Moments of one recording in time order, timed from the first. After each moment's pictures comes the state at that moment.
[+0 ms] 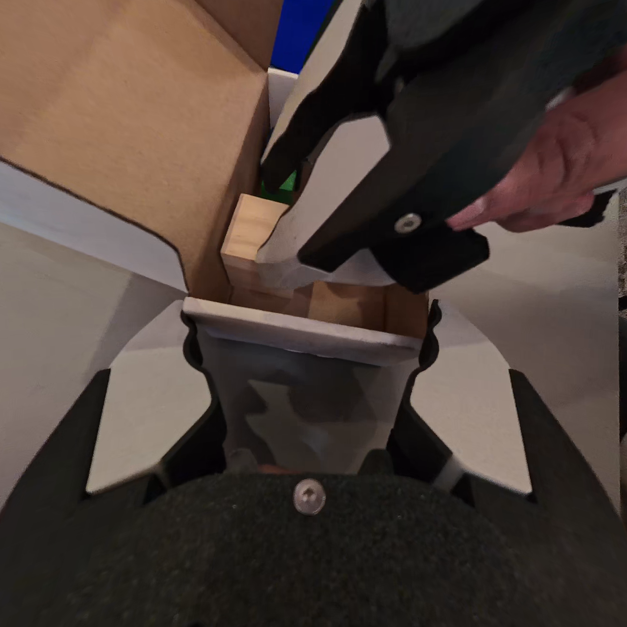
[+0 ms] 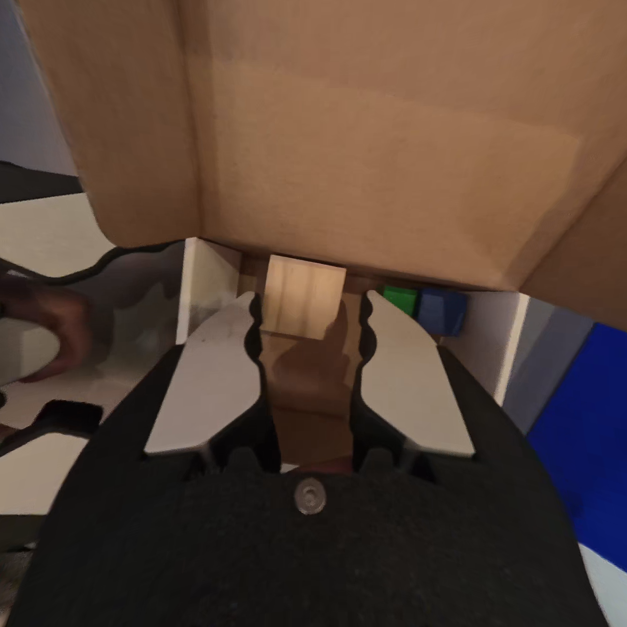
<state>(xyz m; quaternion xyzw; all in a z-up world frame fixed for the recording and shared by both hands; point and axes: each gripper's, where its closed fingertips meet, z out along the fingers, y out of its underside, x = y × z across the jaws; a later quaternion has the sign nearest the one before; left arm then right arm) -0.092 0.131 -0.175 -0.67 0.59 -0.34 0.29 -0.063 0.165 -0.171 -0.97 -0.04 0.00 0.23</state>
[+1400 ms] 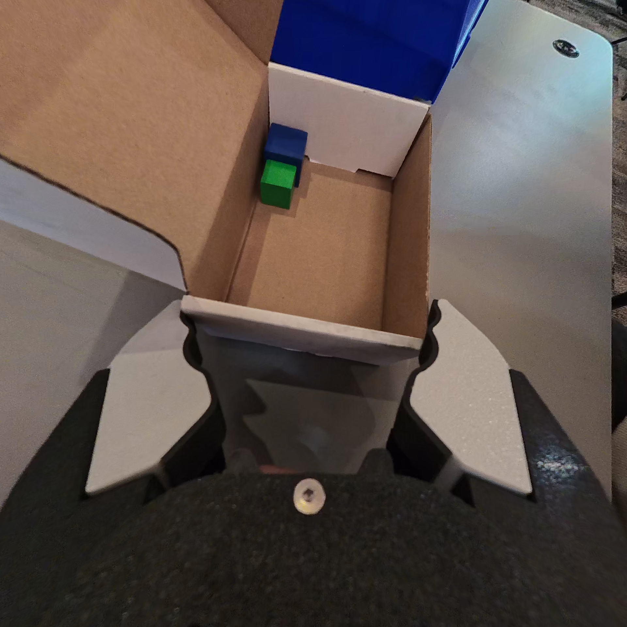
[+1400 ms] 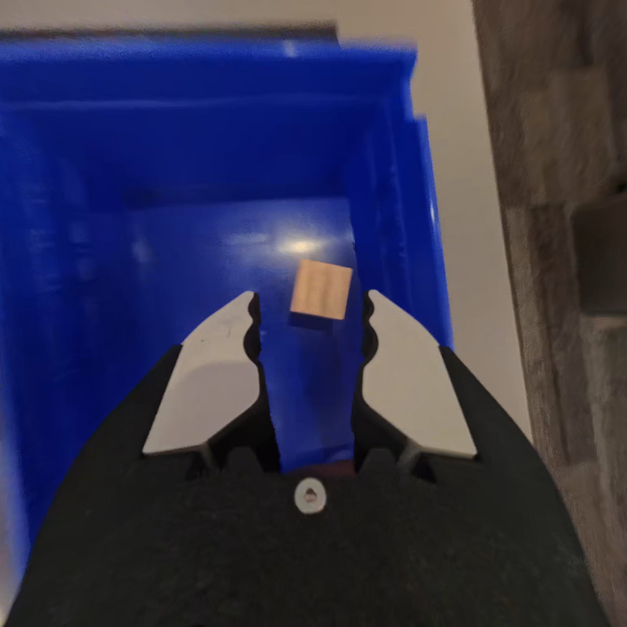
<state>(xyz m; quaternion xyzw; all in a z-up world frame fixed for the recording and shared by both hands) -0.093 0.130 -0.175 -0.67 0.59 -0.35 0.28 0.272 0.158 -0.110 -0.93 0.22 -0.13 0.27</state>
